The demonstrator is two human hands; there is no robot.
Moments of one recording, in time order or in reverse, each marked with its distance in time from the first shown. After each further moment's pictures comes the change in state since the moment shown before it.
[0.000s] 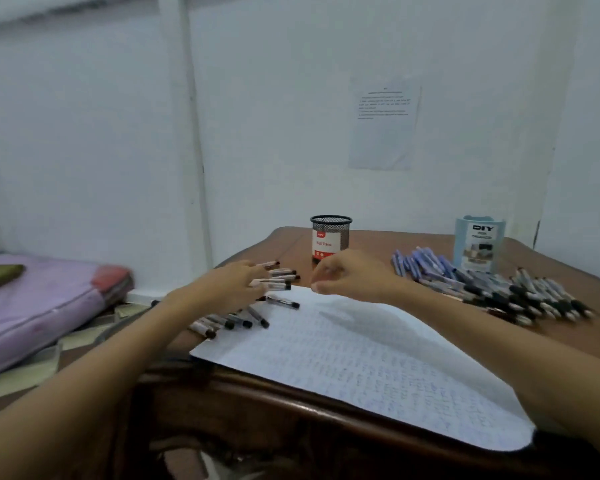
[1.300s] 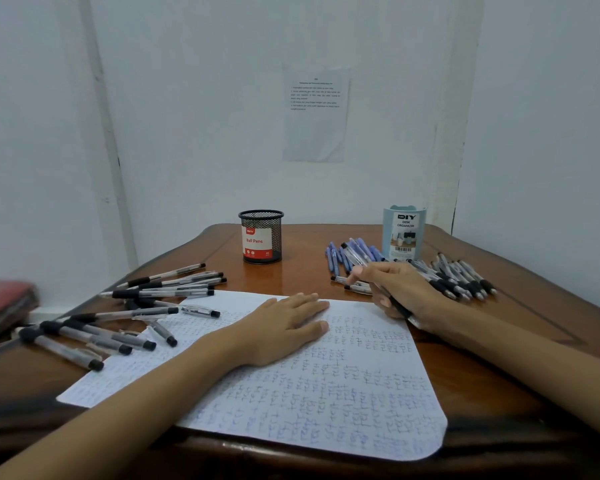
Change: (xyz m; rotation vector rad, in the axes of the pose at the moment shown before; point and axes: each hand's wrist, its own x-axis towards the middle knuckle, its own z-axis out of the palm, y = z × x) left_hand 0.034 0.124 0.053 -0.183 -0.194 0.405; right_hand -0.085 0.097 -0.025 0.843 0.248 0.418
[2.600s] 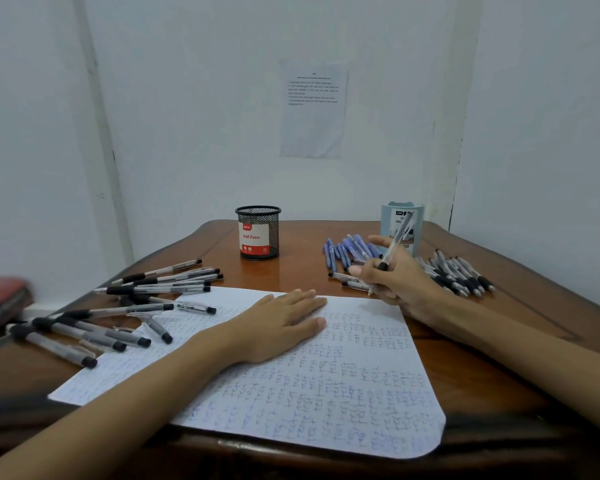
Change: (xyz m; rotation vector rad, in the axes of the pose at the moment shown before) left_hand 0.000 0.000 0.000 0.011 -0.014 -0.009; right_hand 0.007 0.003 -0.005 0.121 0.035 -0.097
